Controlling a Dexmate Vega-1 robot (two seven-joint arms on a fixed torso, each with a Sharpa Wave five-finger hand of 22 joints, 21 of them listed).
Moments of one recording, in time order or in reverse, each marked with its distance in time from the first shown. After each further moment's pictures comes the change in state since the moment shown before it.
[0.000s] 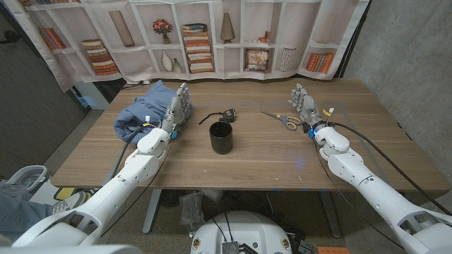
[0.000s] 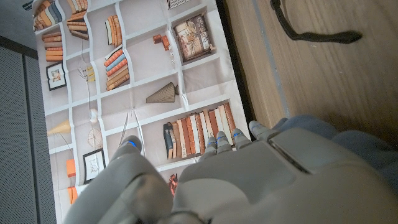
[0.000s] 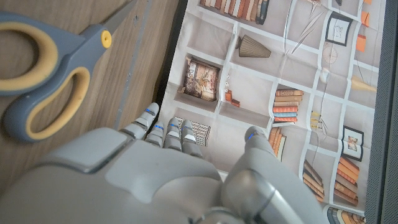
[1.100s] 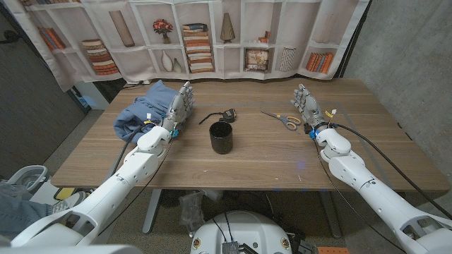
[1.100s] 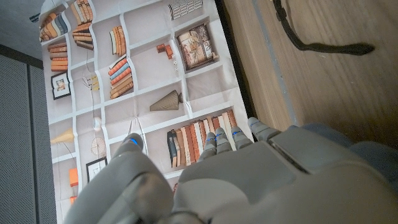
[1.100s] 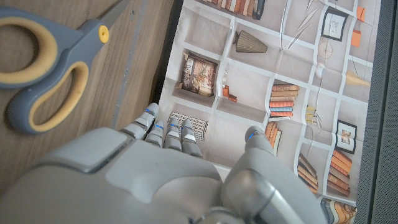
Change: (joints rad) left arm 0.011 0.031 0.007 -0.076 0.005 0.046 0.004; left_hand 0.017 0.010 -0.003 -0.003 0.000 0.061 0.004 0.014 -0.003 0.056 -0.002 0.012 0.000 0.060 -0.005 0.010 0.000 0.044 0.000 0.015 0.000; right arm -0.024 0.000 0.013 -0.017 0.002 0.024 -0.011; right_hand 0.000 0.000 0.000 0.000 0.000 0.004 -0.004 0.000 0.004 0.000 0.000 0.000 0.000 0.006 0.005 0.004 0.000 0.000 0.000 -0.008 0.000
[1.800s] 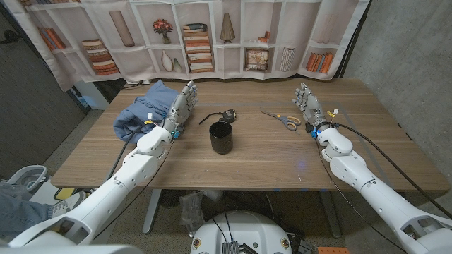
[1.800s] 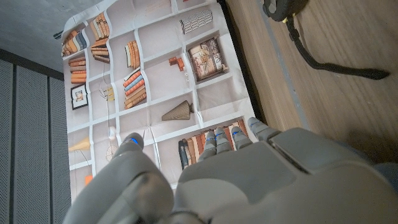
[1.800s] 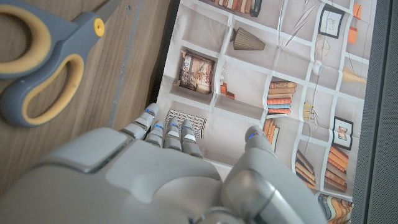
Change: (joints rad) left arm 0.030 0.018 -0.001 -0.060 0.008 -0.012 -0.006; left_hand 0.004 0.004 -0.004 -0.004 0.000 0.005 0.005 0.000 0.000 0.004 0.004 0.000 0.000 0.000 0.000 0.000 0.003 0.000 0.000 0.000 0.000; right arm -0.001 -0.003 0.009 0.005 0.007 0.010 0.008; right_hand 0.000 0.000 0.000 0.000 0.000 0.000 0.000 0.000 0.000 0.006 0.005 0.000 0.000 0.000 0.000 0.000 0.000 0.000 0.000 -0.008 0.000
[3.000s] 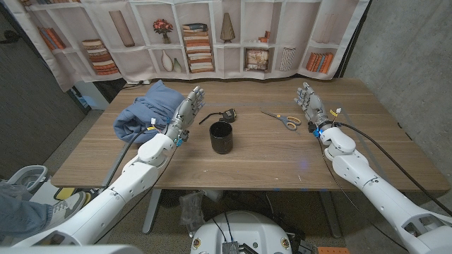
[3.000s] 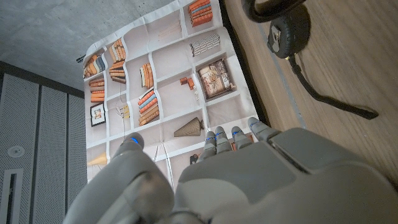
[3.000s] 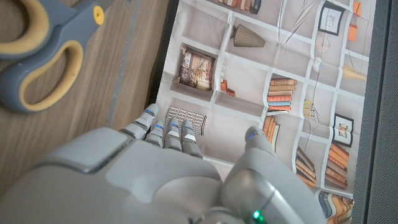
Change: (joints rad) left arm 0.107 0.050 0.012 -0.143 0.042 -0.032 0.012; left_hand 0.005 0.005 -0.004 0.005 0.000 0.011 0.000 0.000 0.002 0.007 0.000 0.000 0.000 0.005 0.005 0.000 0.000 0.000 0.000 0.000 0.000; right arm 0.010 -0.006 0.010 0.028 0.016 0.012 0.032; right_hand 0.000 0.000 0.000 0.000 0.000 0.000 0.000 0.000 0.000 0.000 0.000 0.000 0.005 0.000 0.000 0.000 0.000 0.000 0.000 -0.014 0.000
